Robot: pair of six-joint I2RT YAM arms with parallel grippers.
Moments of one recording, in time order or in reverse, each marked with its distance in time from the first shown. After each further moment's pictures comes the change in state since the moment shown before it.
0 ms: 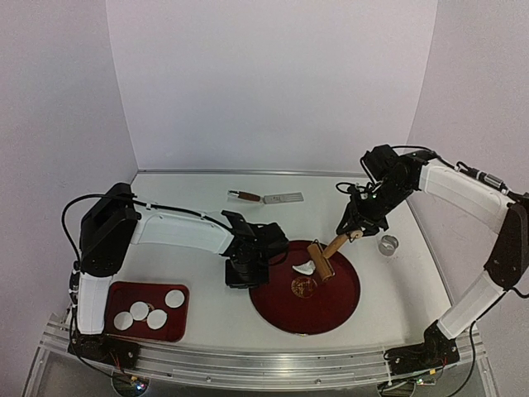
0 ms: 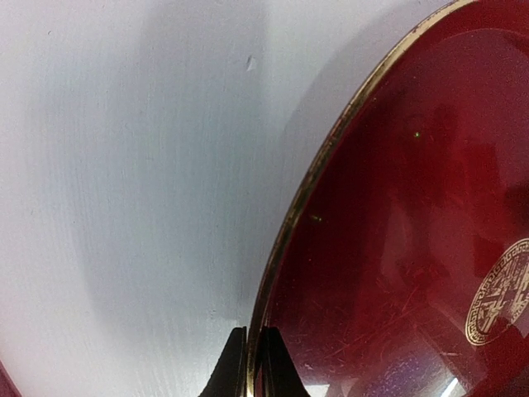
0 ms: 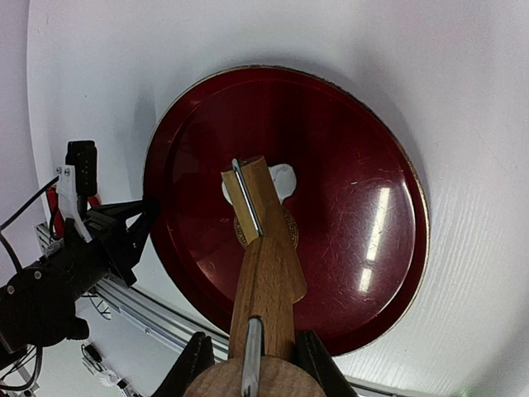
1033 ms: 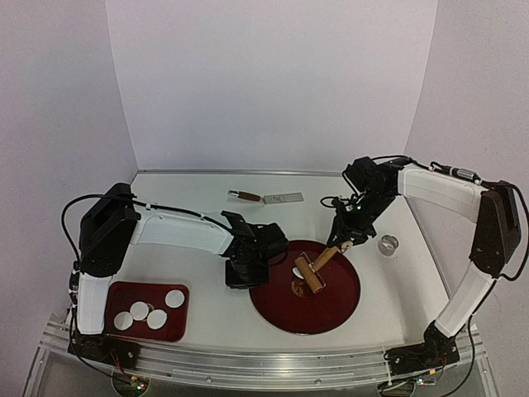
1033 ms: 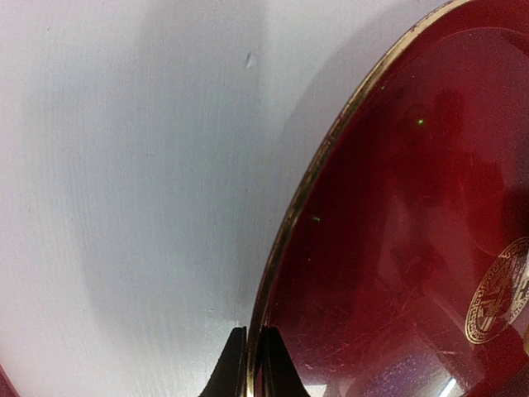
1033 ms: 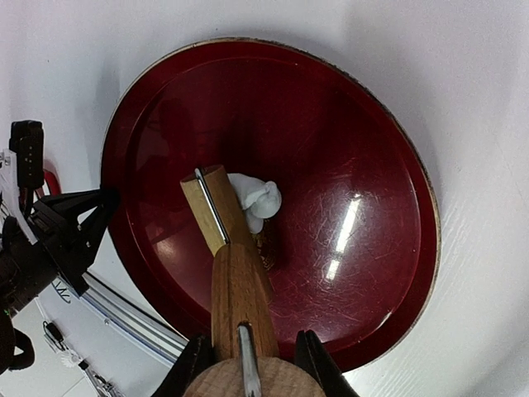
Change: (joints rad) left arm -0.003 -0.003 -0.006 0.008 0.001 -0.010; right arm 0.041 0.137 0.000 0.030 0.020 -0.123
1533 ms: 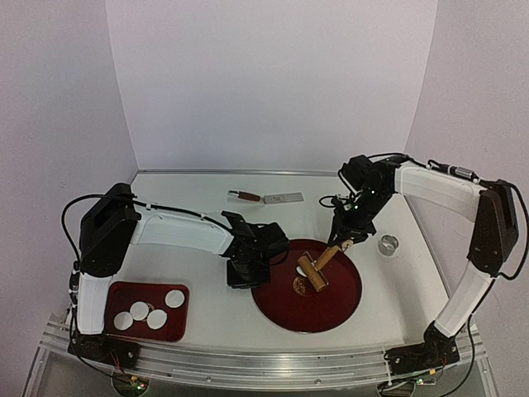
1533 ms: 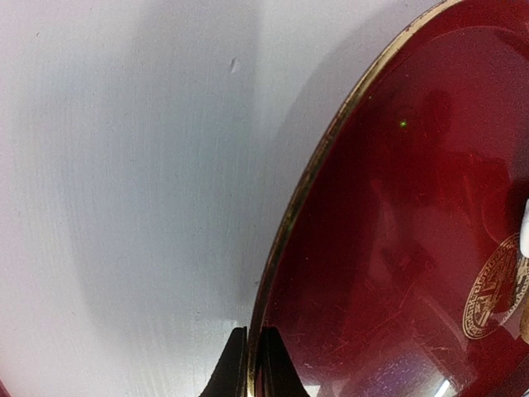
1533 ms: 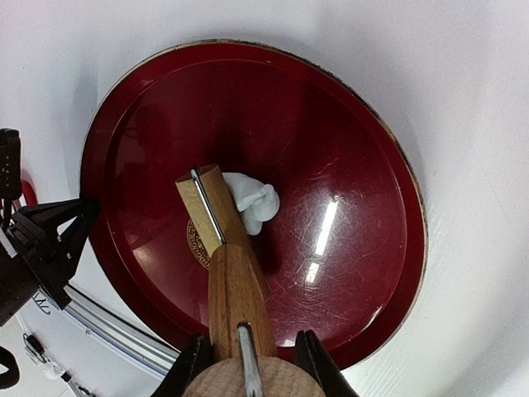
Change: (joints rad) left arm 0.000 0.000 0.000 0.021 0.003 -0.003; right arm 0.025 0.024 0.041 -0.037 0.103 0.008
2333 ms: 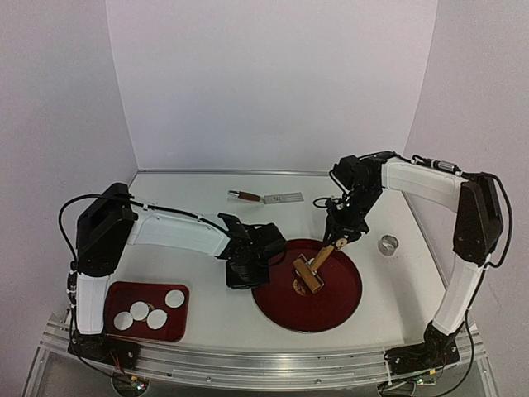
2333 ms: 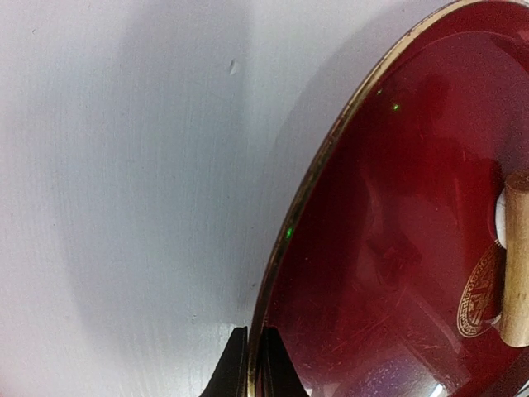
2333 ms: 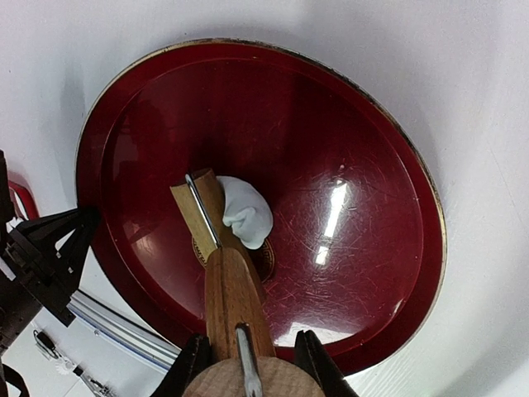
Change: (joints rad) left arm 0.000 -0.022 -0.048 0.059 0.004 -0.013; right arm -0.001 0.143 0.099 -0.057 -0.024 0.012
